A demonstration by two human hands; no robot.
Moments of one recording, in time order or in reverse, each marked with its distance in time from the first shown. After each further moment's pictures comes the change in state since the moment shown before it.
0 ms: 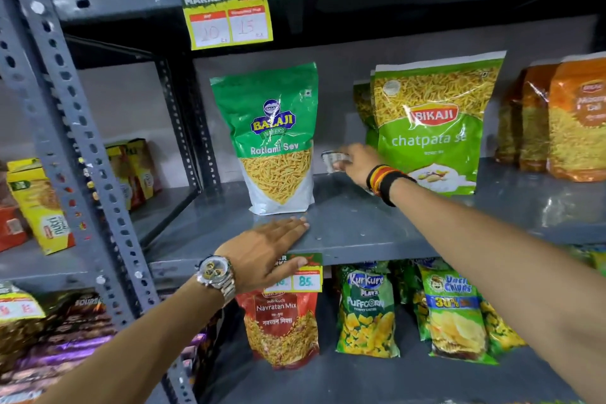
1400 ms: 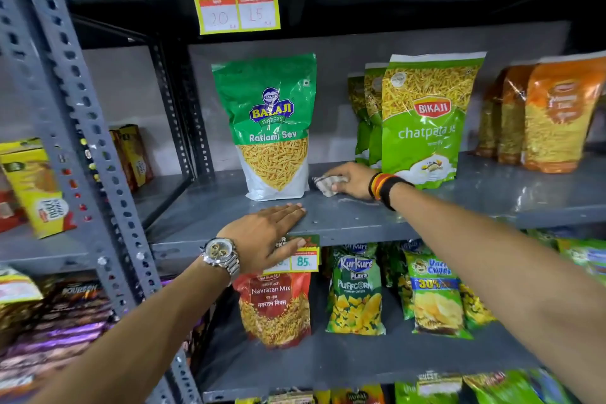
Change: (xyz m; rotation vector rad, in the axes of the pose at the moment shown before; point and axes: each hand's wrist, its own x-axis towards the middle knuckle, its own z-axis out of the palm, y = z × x) left_hand -0.003 0.006 -0.004 -0.031 -0.025 -0.035; right_hand -0.032 0.017 0.016 -0.090 -0.349 -0.093
